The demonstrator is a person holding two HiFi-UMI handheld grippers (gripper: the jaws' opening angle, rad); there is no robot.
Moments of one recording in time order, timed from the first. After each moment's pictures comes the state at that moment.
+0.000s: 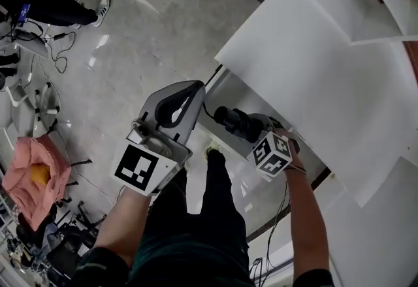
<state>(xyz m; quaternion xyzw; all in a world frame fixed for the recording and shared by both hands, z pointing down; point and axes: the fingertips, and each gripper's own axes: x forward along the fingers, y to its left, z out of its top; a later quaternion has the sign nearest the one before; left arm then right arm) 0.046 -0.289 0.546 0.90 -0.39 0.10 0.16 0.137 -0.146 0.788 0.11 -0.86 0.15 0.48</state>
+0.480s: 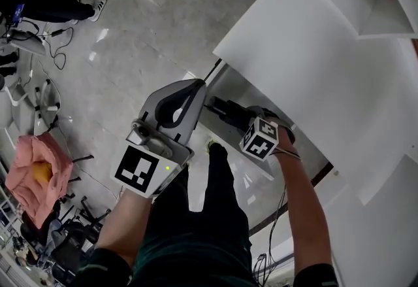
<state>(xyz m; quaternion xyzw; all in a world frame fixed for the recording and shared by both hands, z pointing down) 0.050 -0.290 0.568 0.90 -0.39 0.11 0.18 0.132 -0.133 0.857 0.05 -0.81 0.19 0.56</state>
